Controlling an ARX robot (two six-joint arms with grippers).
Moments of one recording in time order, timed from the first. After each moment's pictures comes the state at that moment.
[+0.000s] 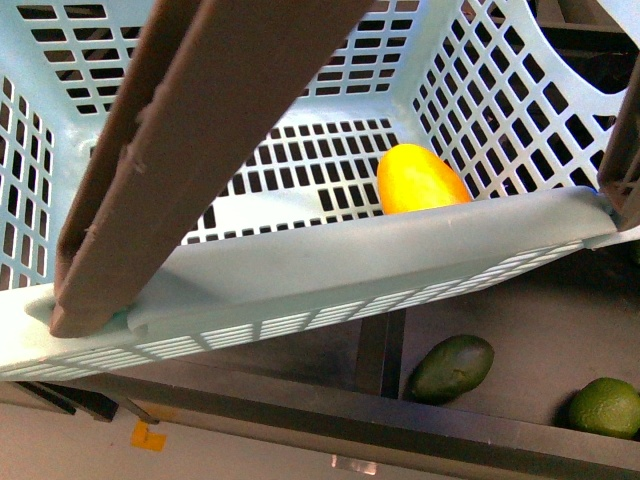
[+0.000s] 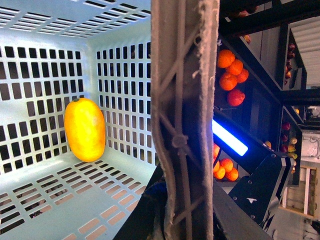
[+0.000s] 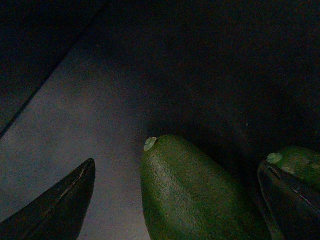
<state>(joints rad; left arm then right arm) -0.55 1.46 1.35 -0.52 0.27 -0.91 0.13 2.75 1.88 -0.13 -0.23 -0.50</state>
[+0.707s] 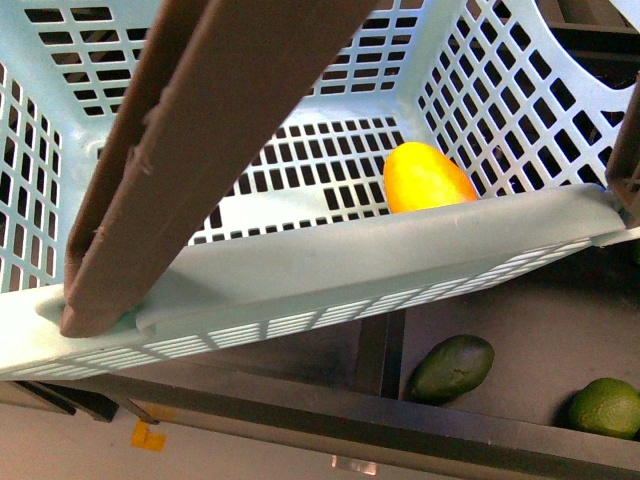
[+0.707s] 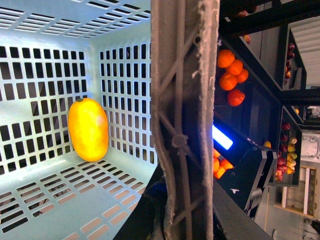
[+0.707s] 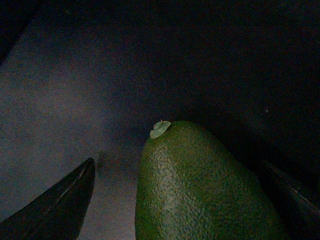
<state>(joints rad) -0.55 1.46 1.35 -0.52 0.27 -0.91 0.13 2.84 1.97 -0.18 -0.19 -0.48</state>
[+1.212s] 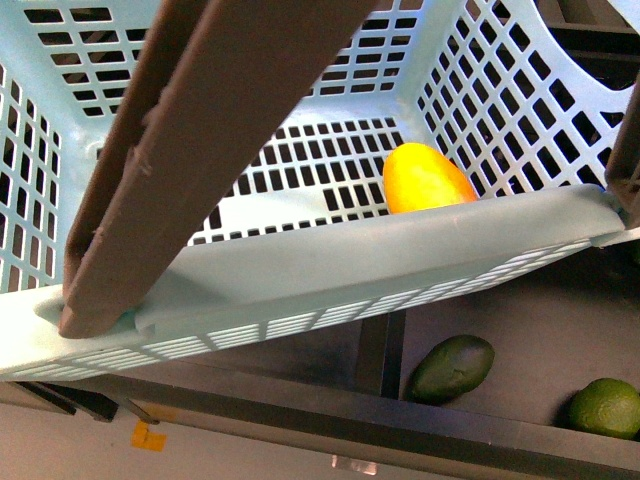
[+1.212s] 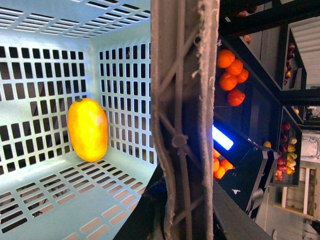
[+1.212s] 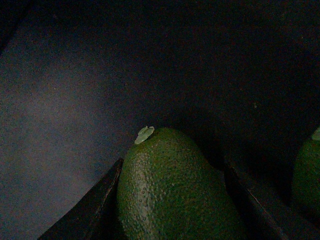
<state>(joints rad) -0.55 1.46 1.35 -0.52 0.27 -0.91 0.13 2.82 1.92 -0.14 -0.17 -0.44</state>
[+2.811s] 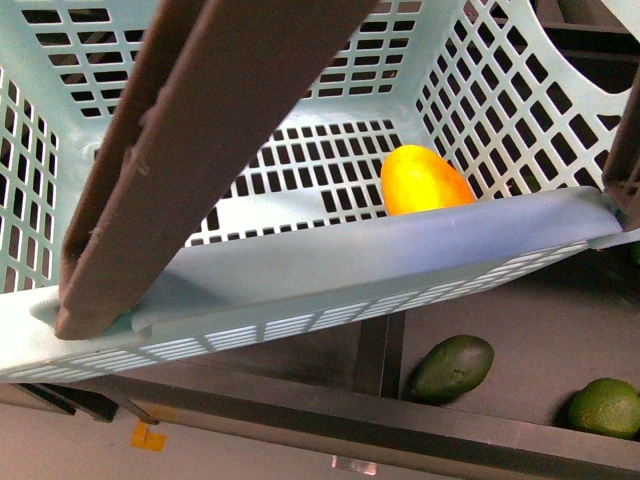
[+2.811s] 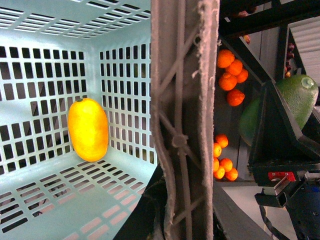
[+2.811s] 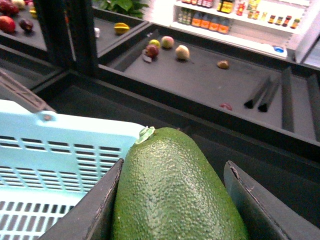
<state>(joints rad) -0.55 1.46 1.35 -0.52 0.27 -0.91 0.46 1.28 0.89 0.24 0.08 -0.14</state>
